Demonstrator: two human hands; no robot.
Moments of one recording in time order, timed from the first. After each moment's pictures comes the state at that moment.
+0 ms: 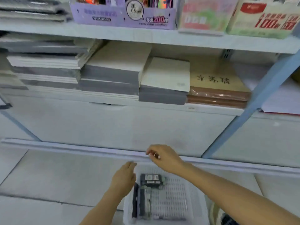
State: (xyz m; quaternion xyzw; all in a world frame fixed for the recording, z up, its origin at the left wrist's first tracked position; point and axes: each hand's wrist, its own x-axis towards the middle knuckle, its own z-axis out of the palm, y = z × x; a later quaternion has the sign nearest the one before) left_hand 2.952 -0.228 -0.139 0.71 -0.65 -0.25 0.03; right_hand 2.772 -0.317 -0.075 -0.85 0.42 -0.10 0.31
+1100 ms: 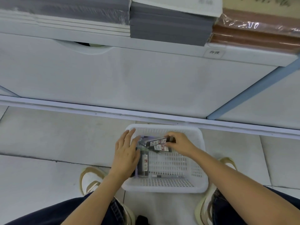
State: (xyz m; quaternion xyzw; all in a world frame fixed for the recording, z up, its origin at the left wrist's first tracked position) left_hand 2.922 -0.192 -0.199 0.70 -0.67 -0.20 0.16; right_hand 2.708 -0.304 -0.205 -0.71 0.52 -0.01 0.47
